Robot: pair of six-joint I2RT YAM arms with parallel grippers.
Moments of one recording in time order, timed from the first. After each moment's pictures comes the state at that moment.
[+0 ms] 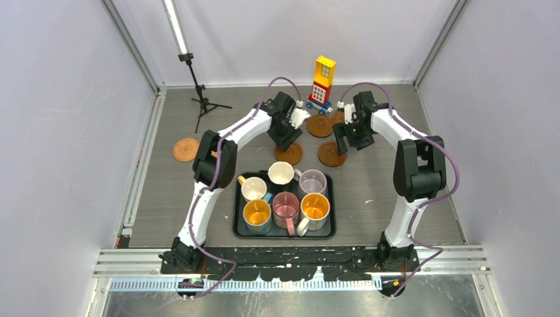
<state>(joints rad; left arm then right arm) -0.58 2.36 2.01 -0.78 0.15 0.37 0.14 1.89 1.42 -0.77 -0.16 -0.18</state>
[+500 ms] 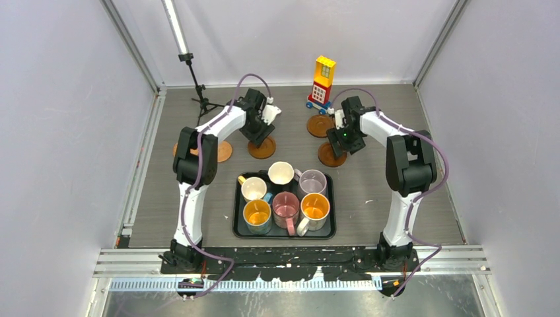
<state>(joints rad) -0.39 2.25 1.84 -0.75 0.09 0.41 0.20 1.97 1.42 -0.72 -0.10 -0.17</state>
